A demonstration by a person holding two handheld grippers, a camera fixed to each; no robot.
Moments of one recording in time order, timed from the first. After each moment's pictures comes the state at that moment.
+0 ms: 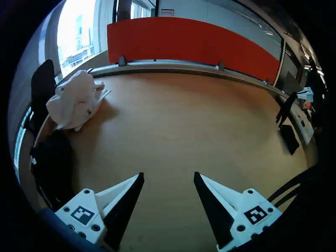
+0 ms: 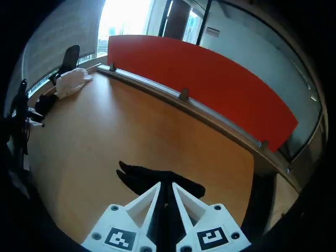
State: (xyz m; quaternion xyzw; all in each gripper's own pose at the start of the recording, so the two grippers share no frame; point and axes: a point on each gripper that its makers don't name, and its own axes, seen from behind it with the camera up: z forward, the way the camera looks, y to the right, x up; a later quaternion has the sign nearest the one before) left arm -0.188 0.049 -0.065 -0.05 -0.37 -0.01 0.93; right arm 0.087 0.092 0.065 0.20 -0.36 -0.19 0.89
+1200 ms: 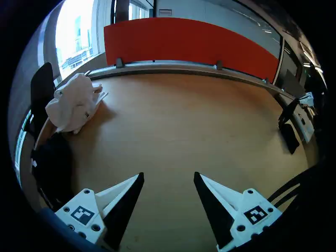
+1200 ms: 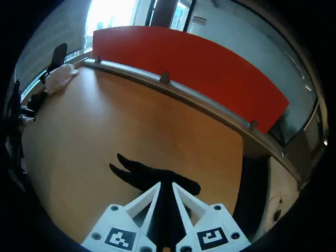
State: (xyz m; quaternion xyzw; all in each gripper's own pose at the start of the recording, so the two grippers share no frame) left arm -0.185 0.061 -0.064 -0.06 -0.37 0.00 0.93; right arm 0.073 0.174 0.043 0.15 -0.40 -0.19 0.88
